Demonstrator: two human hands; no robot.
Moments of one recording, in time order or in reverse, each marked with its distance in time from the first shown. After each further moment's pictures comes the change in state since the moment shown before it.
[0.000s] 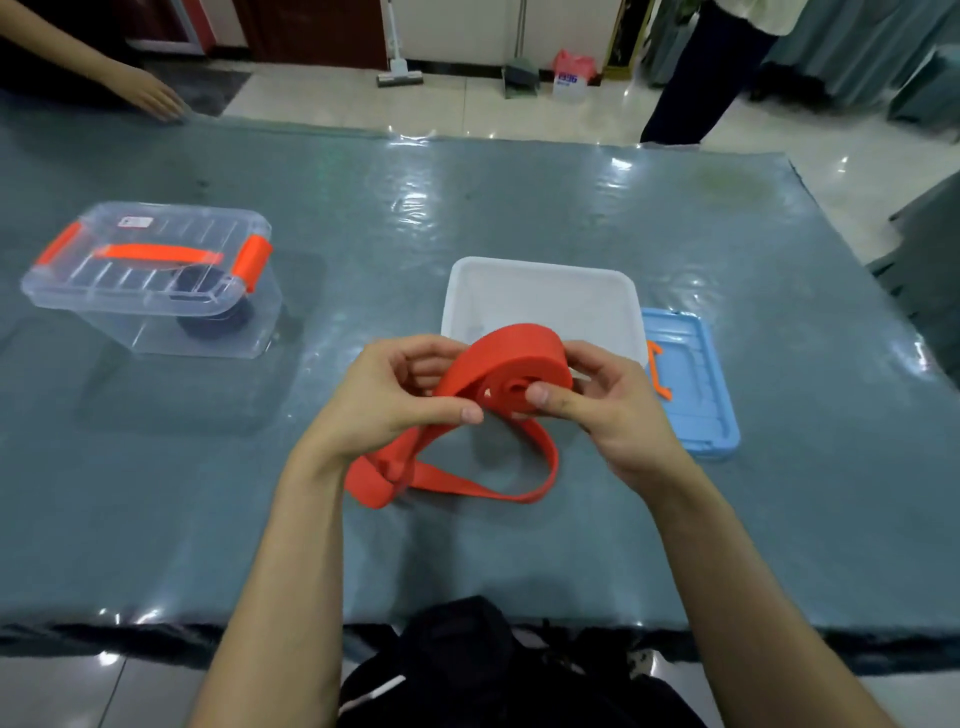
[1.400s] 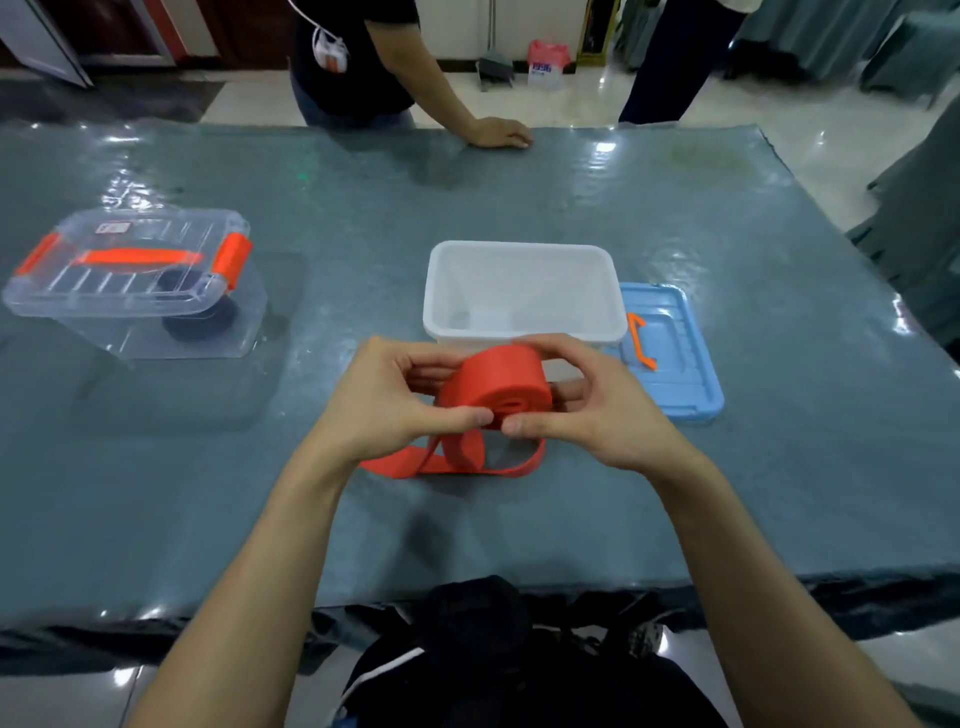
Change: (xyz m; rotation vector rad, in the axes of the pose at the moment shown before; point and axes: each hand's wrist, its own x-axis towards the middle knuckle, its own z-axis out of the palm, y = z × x) left_hand -0.019 0.005 0.027 0.346 0.038 0.106; right_hand -0.037 -0.003 -0.011 -0.334 -0.089 0.055
